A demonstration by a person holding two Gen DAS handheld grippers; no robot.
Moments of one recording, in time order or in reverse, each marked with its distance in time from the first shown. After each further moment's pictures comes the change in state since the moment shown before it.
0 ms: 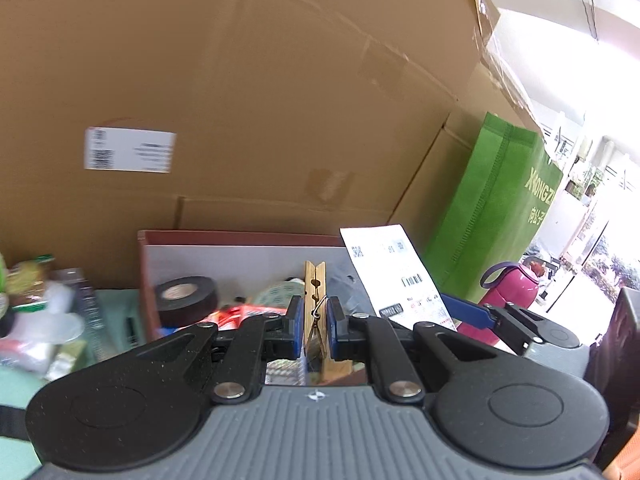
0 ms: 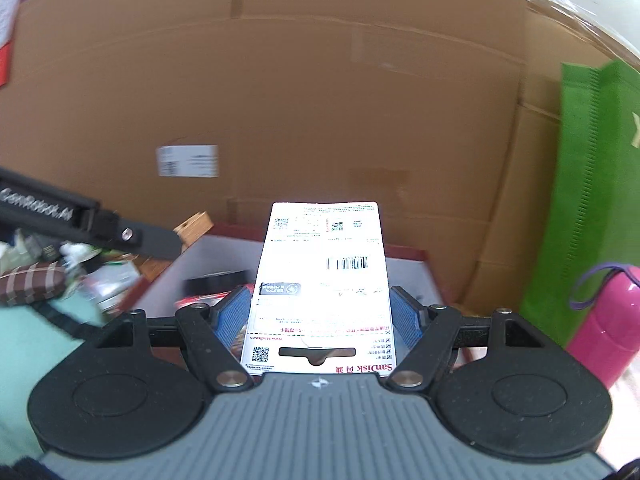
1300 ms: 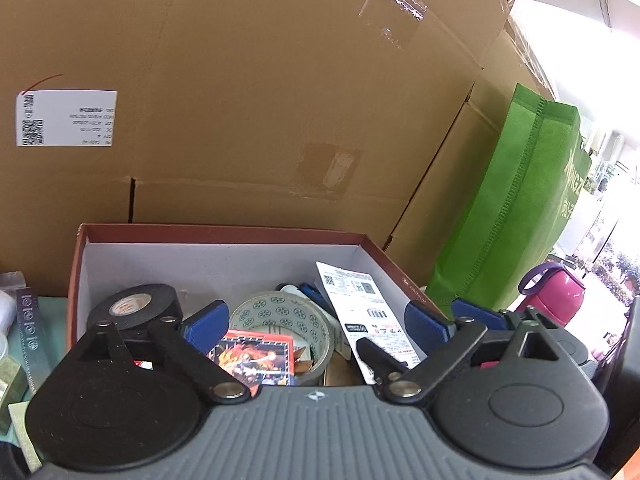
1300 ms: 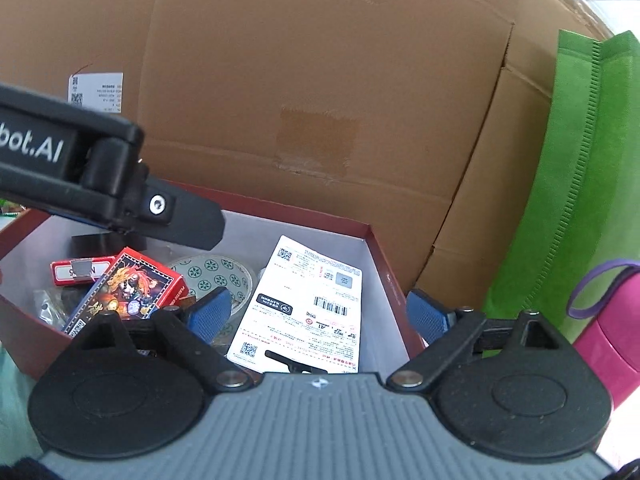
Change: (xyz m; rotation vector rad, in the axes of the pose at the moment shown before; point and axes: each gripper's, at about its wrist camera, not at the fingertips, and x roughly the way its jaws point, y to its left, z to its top) left arm 0.070 0.002 -0.008 0.005 0.003 0.032; right arm 0.071 -0.011 -0.020 -0.095 0.055 -0.181
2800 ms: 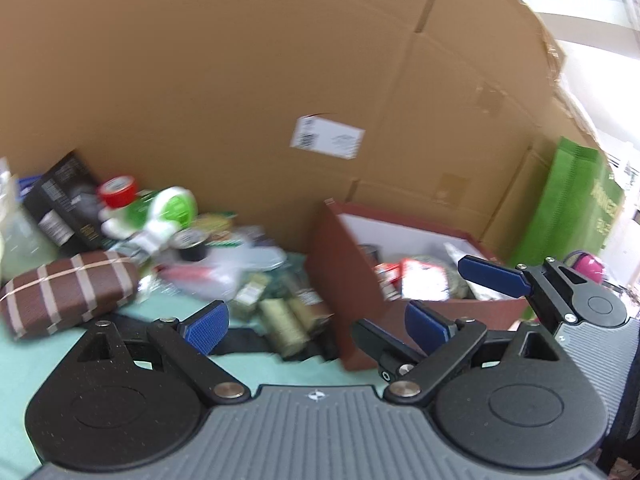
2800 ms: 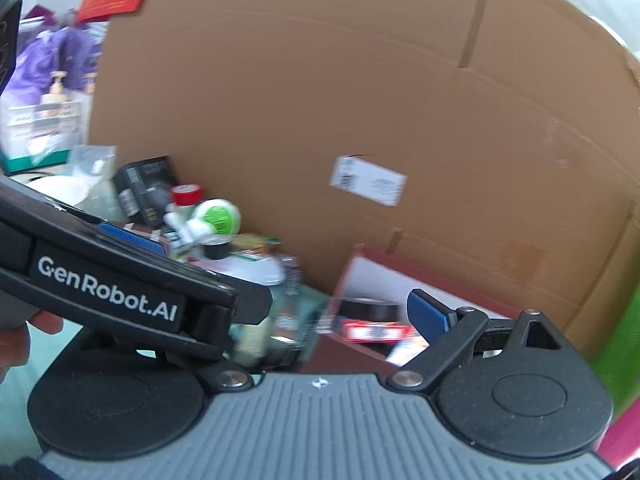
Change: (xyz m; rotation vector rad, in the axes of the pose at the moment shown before) left arm -0.191 0.087 -0.073 -0.091 -0.114 0.254; right arm -0.132 0.186 0.017 -0.215 -0.156 0.312
